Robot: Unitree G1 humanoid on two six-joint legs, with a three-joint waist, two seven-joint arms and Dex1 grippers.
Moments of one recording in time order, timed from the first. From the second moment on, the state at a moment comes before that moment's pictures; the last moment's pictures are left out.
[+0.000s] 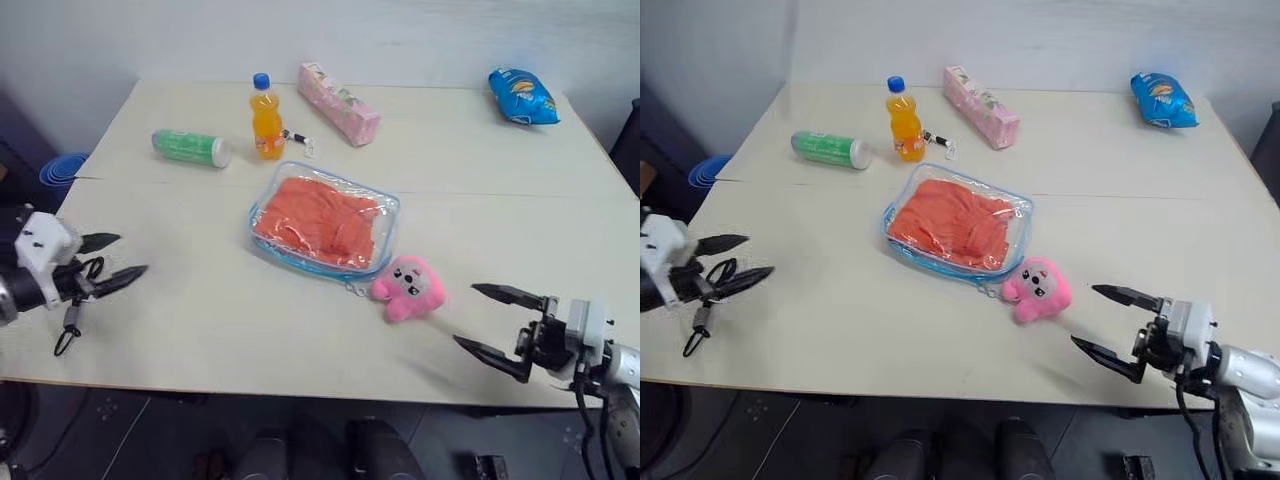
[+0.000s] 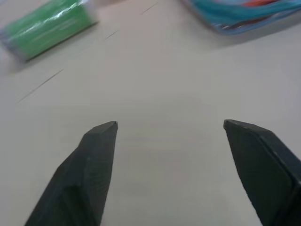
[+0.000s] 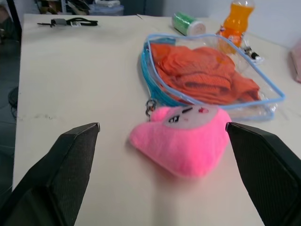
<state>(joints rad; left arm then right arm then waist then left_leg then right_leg) -0.29 0.90 0.32 0.29 -0.32 0.04 -1.11 0.25 -0.70 -0.38 -0.12 0.63 -0.16 1.23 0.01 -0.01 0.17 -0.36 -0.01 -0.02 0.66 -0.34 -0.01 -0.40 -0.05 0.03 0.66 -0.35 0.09</state>
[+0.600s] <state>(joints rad) -1.02 0.52 -0.14 1.16 0.11 -0.52 -1.02 0.42 -0.63 -0.39 -0.44 0.66 -0.10 1.10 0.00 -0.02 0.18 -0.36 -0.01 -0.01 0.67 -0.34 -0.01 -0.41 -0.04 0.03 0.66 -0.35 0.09</state>
